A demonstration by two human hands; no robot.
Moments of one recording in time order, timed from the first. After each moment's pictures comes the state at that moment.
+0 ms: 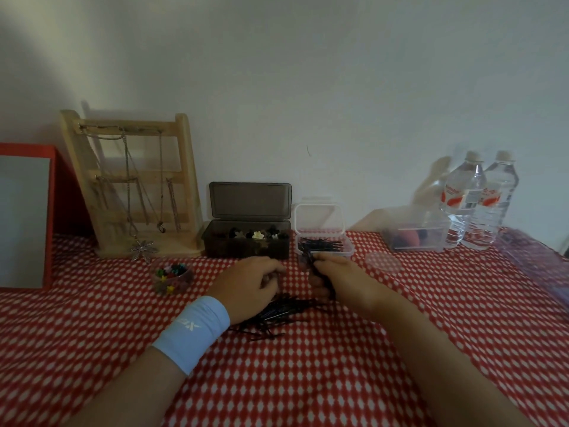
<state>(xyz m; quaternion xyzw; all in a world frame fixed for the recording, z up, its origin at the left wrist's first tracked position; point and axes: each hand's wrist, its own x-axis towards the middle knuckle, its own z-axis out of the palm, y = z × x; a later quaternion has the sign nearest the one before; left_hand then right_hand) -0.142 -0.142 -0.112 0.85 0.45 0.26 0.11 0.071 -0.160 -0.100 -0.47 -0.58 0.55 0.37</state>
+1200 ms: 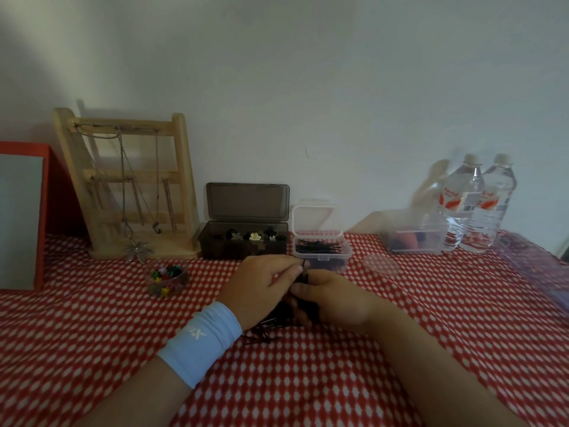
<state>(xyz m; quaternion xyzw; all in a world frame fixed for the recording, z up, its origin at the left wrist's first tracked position) -0.117 -0.159 -0.103 0.82 0.34 0.44 0.15 0.058 -0.175 -0.101 -0.43 -0.66 0.55 0.28</state>
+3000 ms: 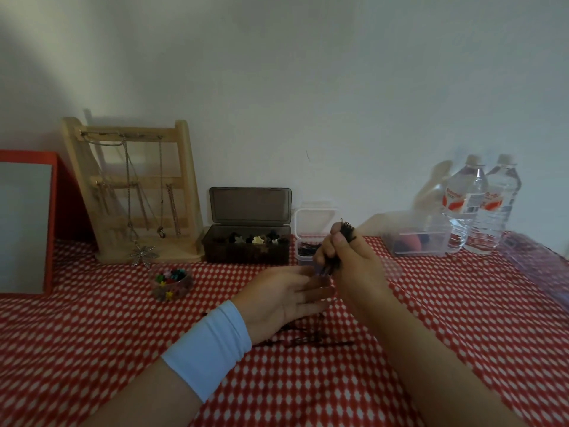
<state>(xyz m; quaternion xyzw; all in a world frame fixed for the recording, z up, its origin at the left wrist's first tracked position) -0.087 -0.183 -0.077 0.42 0.34 0.37 0.75 0.059 -0.170 -0.083 -0.32 -0.47 0.51 0.65</state>
